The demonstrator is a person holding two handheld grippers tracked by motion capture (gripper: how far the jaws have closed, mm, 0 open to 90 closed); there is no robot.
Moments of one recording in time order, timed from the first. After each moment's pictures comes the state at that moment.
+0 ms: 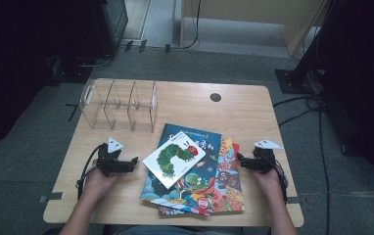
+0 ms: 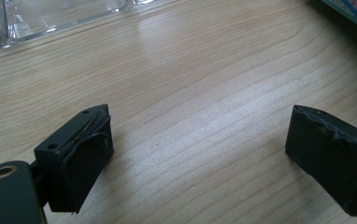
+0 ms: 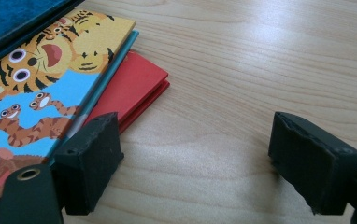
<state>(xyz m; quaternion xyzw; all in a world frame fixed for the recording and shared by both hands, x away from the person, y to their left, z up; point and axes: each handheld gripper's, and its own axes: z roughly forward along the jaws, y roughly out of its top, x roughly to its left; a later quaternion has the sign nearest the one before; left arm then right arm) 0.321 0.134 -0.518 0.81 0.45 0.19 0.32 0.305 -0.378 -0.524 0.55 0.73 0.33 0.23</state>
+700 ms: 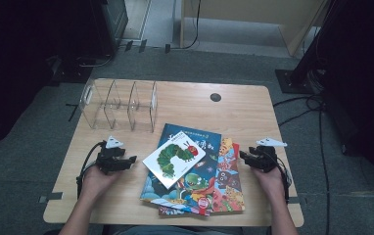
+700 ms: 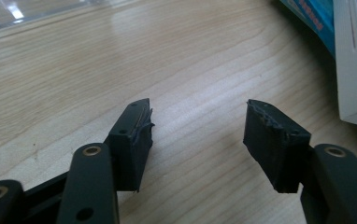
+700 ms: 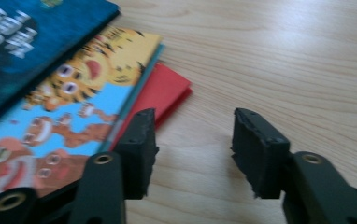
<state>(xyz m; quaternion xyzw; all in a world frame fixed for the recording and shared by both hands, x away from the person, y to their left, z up) 0.323 0.135 -0.502 0.82 0.45 0.12 0.32 0.303 -0.380 -0.509 0.55 0.74 0.36 0.18</state>
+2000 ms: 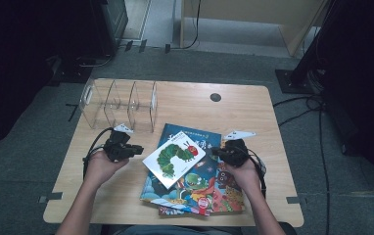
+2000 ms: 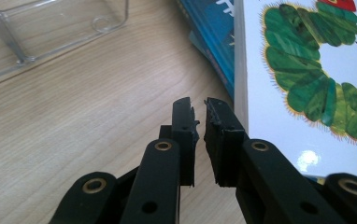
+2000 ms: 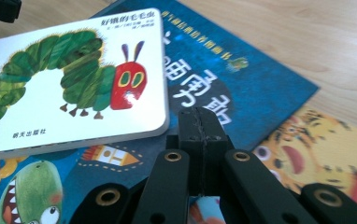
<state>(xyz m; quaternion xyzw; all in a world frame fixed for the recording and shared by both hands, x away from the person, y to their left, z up) 0.349 0.107 -0.460 0.85 0.41 0.02 0.32 0.313 -0.283 -0.471 0.45 0.80 0.39 0.09</state>
